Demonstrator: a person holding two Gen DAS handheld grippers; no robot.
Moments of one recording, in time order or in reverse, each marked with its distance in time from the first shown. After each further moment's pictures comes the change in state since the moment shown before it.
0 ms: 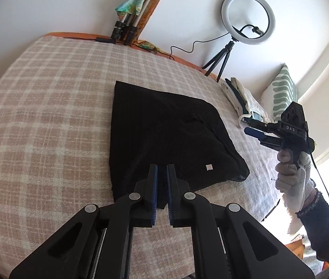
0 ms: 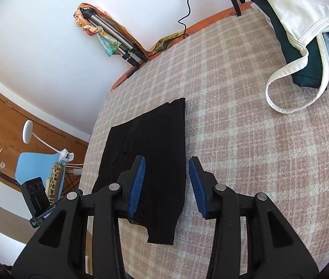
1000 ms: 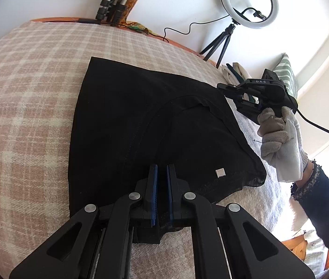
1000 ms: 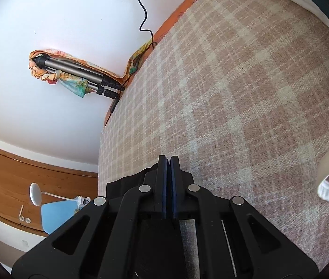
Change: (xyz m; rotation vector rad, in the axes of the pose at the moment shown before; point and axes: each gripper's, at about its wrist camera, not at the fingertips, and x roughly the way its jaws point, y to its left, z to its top) left arm 0.061 0.005 -0.006 0.015 0.049 -0.032; right arm 0.082 -0.053 0.057 0.284 -0.003 0.116
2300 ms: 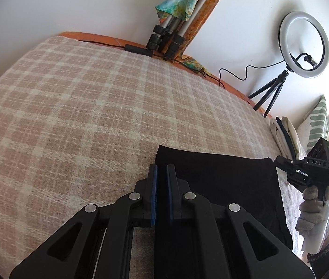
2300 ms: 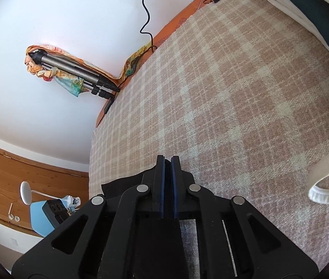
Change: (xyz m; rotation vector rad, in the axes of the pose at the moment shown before) left arm 0.017 0.074 0.093 -0.156 -0.130 0.175; right arm -0.012 0.013 0.006 -0.070 -0.028 -0.122
